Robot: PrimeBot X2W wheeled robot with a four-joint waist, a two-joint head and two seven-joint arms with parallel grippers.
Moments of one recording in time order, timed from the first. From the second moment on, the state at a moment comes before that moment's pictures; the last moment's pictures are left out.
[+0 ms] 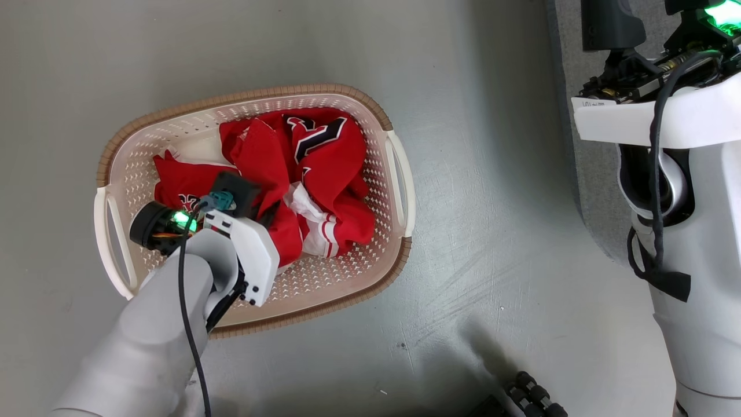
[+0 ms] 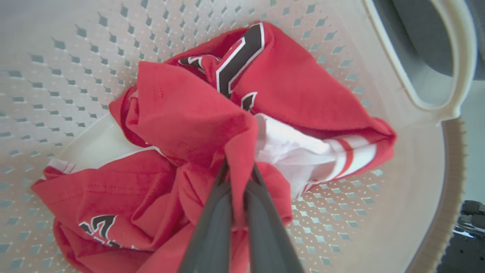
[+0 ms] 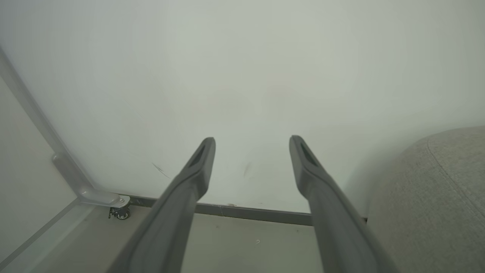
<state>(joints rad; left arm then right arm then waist) -0.79 0.13 -0.67 0.78 -0.45 -0.13 0.05 -0.77 -0.06 0.13 -0.07 0.25 0.12 -0.26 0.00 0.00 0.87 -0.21</state>
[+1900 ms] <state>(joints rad) -0.68 0.13 -0.46 0.57 -0.68 -0.13 -0.25 -0.62 -0.07 0.11 0.04 0.13 0.12 -0.26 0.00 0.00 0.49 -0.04</state>
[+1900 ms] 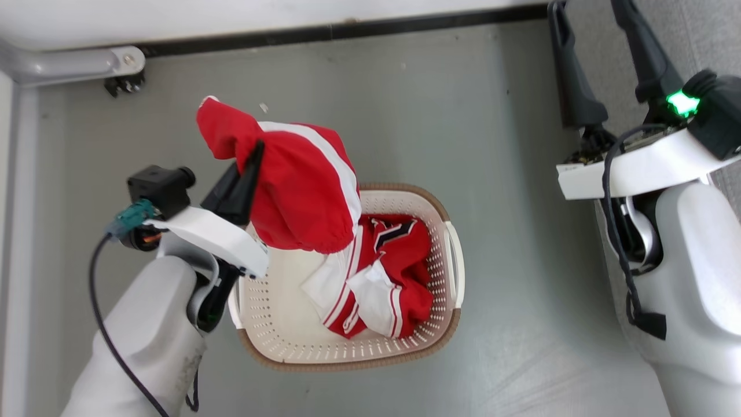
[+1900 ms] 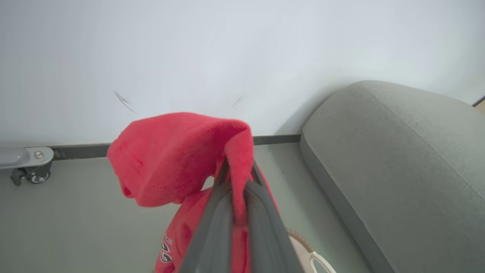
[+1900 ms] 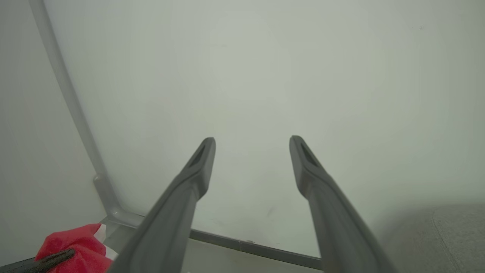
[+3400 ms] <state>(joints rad) -0.41 0.14 -0.23 0.14 -0.50 -0.13 -0.25 -0.27 -0.06 0.15 0.13 0.15 0.12 -0.26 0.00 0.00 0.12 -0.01</state>
